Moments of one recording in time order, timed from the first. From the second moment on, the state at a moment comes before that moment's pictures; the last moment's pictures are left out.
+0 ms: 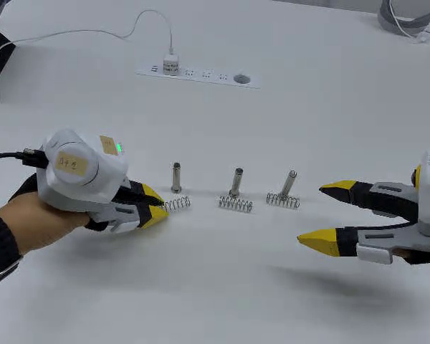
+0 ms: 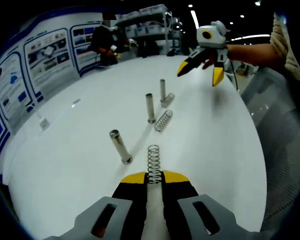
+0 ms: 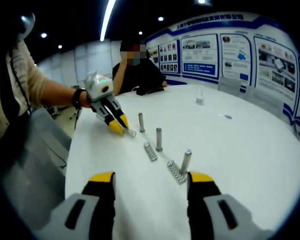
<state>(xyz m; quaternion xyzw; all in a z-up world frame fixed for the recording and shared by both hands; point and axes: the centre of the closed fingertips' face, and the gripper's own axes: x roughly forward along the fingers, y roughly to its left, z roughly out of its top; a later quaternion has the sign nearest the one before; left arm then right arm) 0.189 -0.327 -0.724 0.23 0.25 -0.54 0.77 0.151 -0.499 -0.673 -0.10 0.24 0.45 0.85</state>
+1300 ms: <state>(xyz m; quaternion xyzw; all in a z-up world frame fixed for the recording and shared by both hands) 0.150 -0.372 -0.679 0.21 0.17 -0.61 0.75 0.151 -0.388 -0.672 -0.19 0.22 0.62 0.73</state>
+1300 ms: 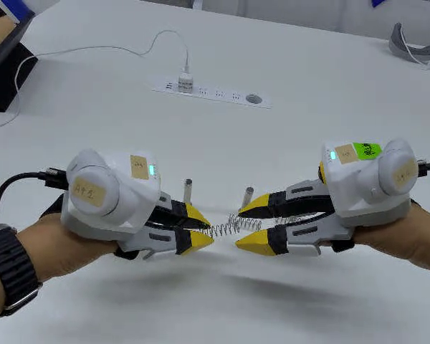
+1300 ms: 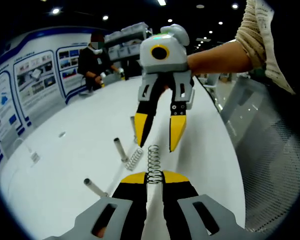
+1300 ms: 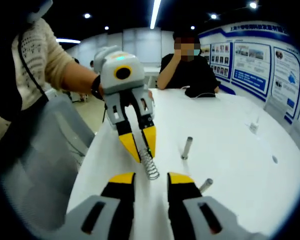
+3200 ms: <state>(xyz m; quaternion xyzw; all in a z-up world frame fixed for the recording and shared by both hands) 0.162 -0.373 -0.679 0.15 0.16 -0.56 0.80 0.154 -0.344 -0.646 -0.24 0.22 0.65 0.68</state>
